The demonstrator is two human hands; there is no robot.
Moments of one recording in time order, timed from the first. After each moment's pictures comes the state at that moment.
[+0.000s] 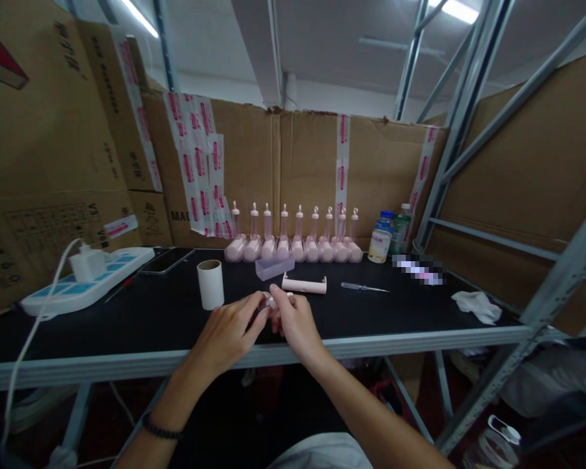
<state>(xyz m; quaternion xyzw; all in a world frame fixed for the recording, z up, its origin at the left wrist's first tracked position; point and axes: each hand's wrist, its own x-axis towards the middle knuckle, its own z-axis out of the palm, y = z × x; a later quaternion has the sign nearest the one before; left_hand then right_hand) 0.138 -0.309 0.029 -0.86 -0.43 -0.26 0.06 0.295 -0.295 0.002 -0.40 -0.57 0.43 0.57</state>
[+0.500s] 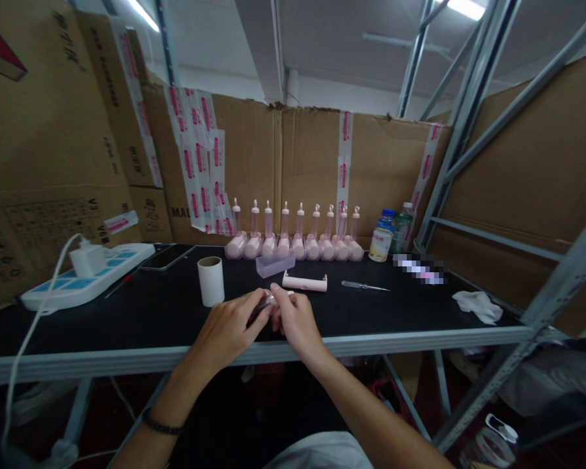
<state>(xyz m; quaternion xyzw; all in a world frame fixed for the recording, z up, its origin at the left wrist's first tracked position) 0.140 -0.311 0.033 -0.86 -0.44 -0.26 0.07 0.296 -0.299 0.005 -0.41 -0.58 0.41 0.57</state>
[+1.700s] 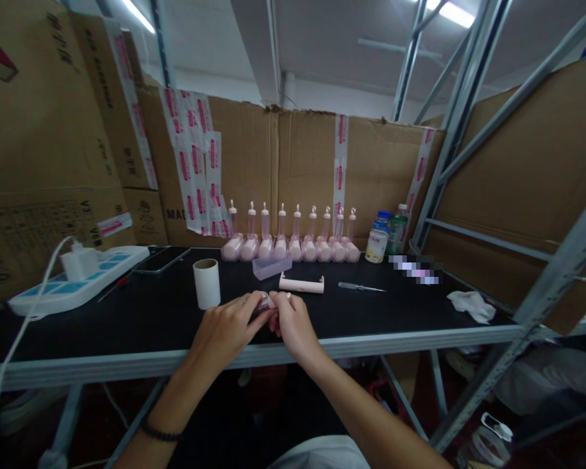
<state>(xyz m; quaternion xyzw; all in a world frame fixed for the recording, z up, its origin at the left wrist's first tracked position) 0.143 -0.302 0.020 -0.83 -0.47 -0.22 0.17 0.294 -0.299 0.004 -0.40 -0.55 0.45 0.57</state>
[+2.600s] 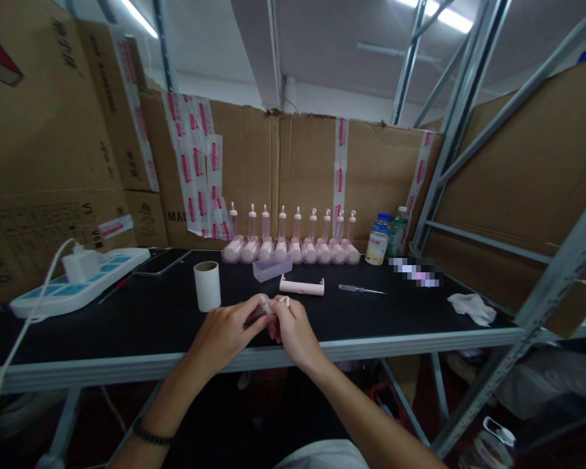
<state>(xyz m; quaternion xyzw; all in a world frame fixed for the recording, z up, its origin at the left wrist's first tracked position) 0.135 -0.300 0.027 -0.86 -0.46 -0.23 0.04 0.298 -0.305 0.005 -0.37 -0.60 0.45 0.55</state>
